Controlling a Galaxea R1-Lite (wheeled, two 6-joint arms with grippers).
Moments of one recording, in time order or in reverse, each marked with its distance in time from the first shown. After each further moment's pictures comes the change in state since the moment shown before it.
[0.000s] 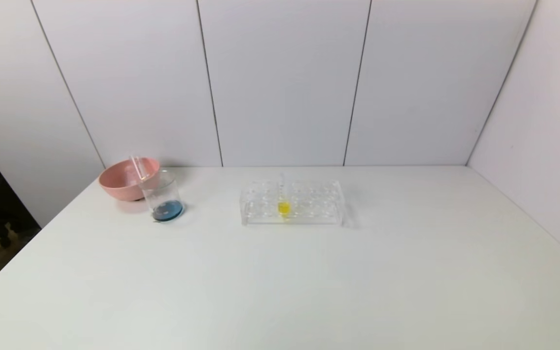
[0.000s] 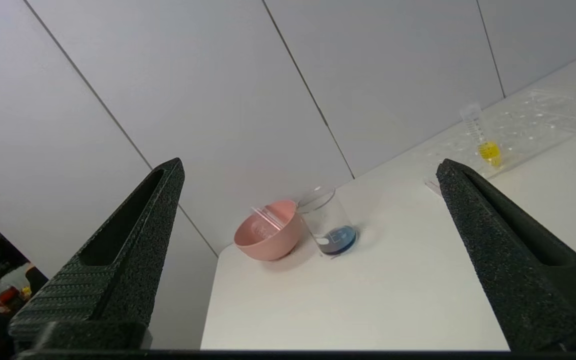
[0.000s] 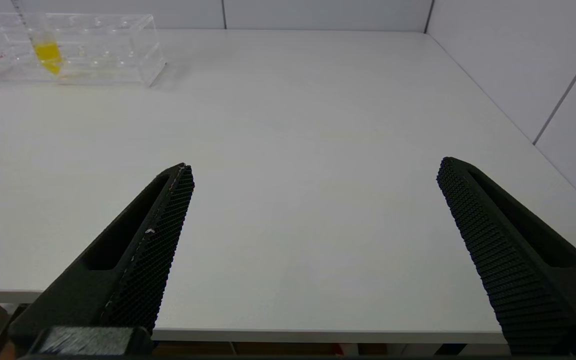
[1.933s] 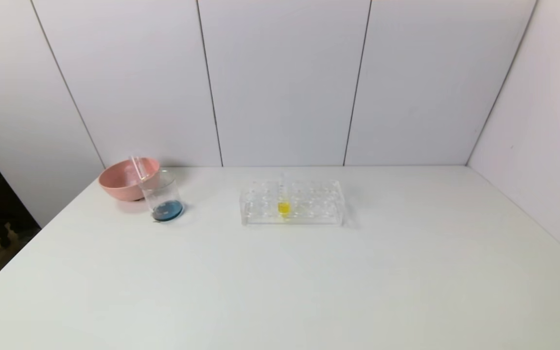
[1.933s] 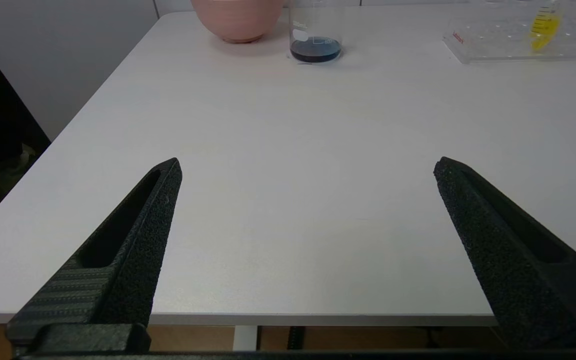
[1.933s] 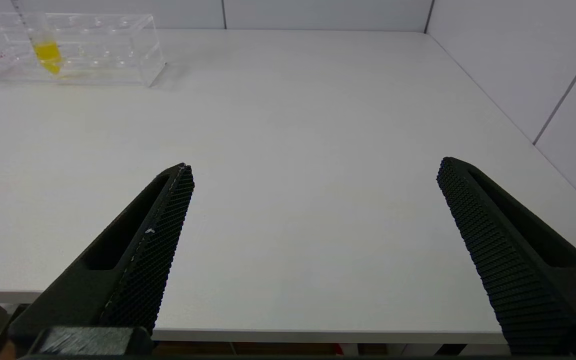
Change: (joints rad) left arm -0.015 -0.193 0.390 0.153 0.274 -0.417; right arm 0.000 0.000 0.000 0.000 0.000 0.000
